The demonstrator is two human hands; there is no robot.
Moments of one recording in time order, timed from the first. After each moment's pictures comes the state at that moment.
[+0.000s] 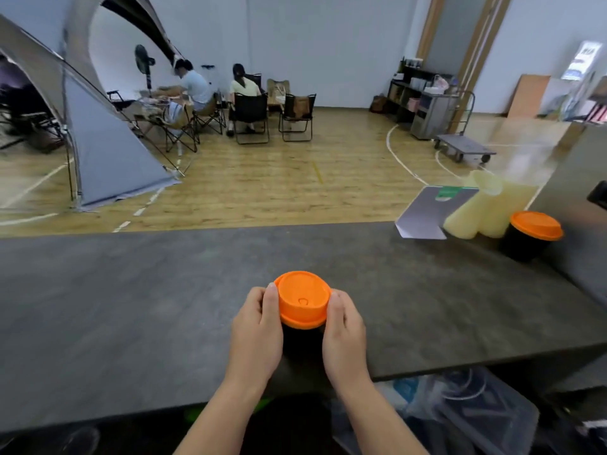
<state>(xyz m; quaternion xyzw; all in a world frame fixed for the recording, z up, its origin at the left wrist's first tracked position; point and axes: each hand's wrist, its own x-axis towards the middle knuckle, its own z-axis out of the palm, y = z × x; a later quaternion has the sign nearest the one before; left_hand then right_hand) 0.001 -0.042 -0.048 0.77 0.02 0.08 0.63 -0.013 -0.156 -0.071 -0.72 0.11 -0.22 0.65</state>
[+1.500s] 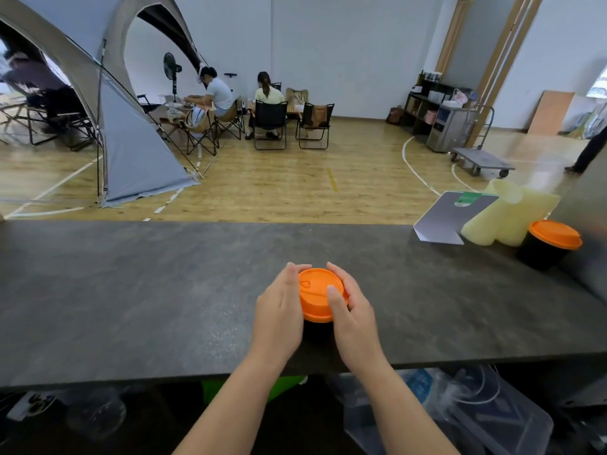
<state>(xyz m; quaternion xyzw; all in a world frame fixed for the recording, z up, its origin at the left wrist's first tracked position) -0.003 -0.027 -0.045 0.76 -0.04 0.09 0.65 -0.023 -0.147 -0.054 -0.78 0.01 -0.13 0.61</state>
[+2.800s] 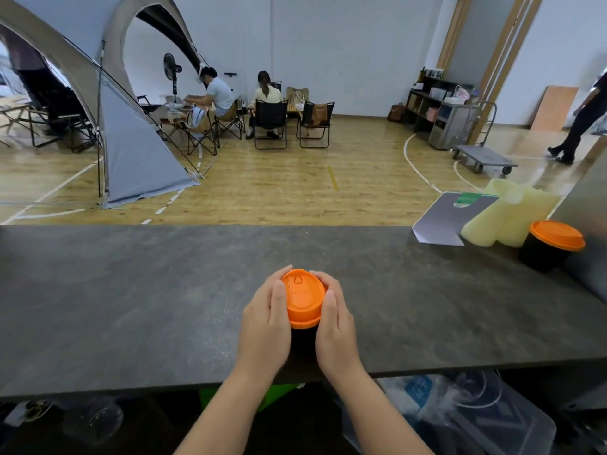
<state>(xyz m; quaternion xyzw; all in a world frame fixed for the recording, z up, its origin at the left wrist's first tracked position) -0.004 -0.021 -0.058 0.77 -0.05 0.12 0.63 -0.017 -0.129 -0.067 -0.75 -0.01 -0.16 0.64</state>
